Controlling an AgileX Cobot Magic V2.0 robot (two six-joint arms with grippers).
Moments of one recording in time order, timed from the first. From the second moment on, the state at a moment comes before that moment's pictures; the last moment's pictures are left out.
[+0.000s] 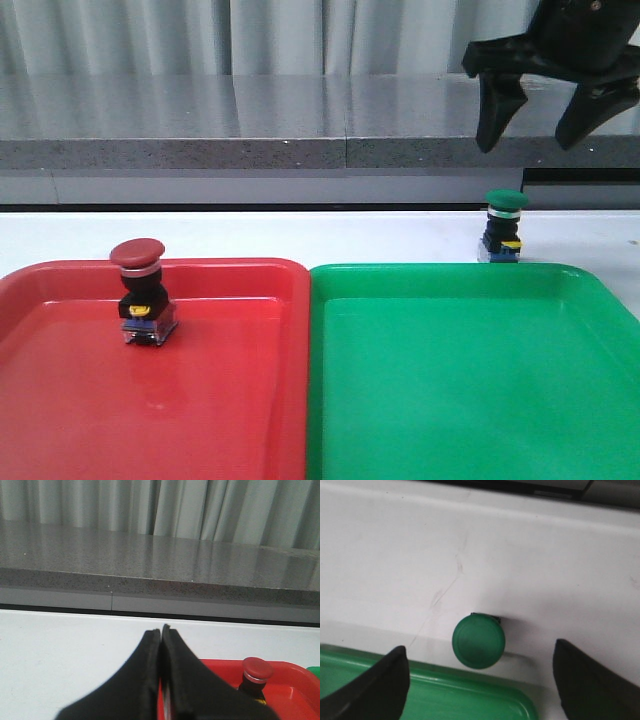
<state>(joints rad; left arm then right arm) -0.11 -0.01 0.00 0.12 0.07 -0.24 0.15 1.79 -1.44 0.03 0.74 0.08</state>
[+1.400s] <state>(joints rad) -0.11 -0.01 0.00 0.12 0.07 -0.24 0.18 1.76 -1.53 0.02 0.89 0.08</state>
